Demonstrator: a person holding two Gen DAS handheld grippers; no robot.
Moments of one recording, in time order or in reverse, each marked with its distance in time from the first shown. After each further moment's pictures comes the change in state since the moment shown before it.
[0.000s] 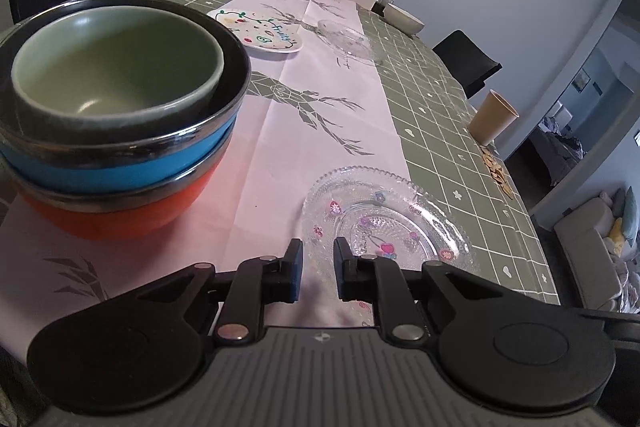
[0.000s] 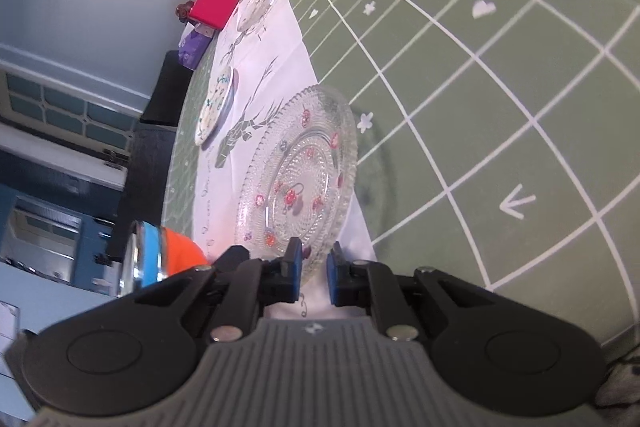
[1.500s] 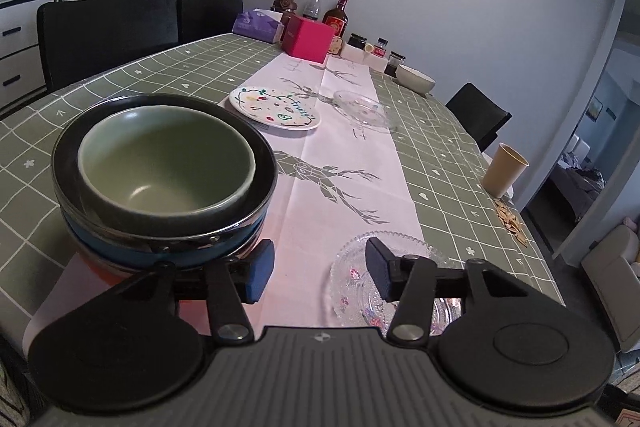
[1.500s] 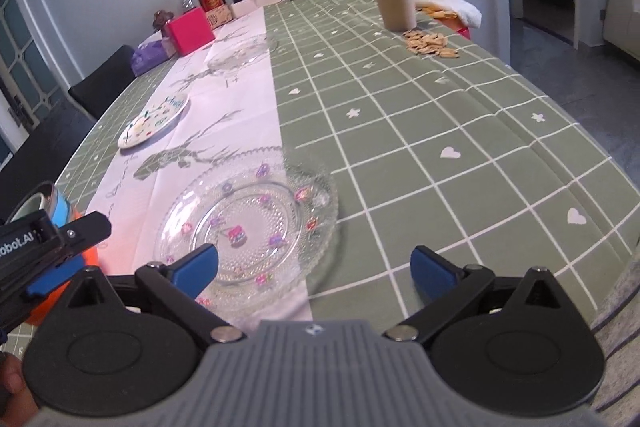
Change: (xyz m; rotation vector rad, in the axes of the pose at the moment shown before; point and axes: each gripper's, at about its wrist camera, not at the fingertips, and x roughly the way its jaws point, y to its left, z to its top) left arm -0.033 -0.007 0.008 0.041 -0.200 0.076; right arm -0.012 0.040 -0.032 -0.357 -0.301 -0.369
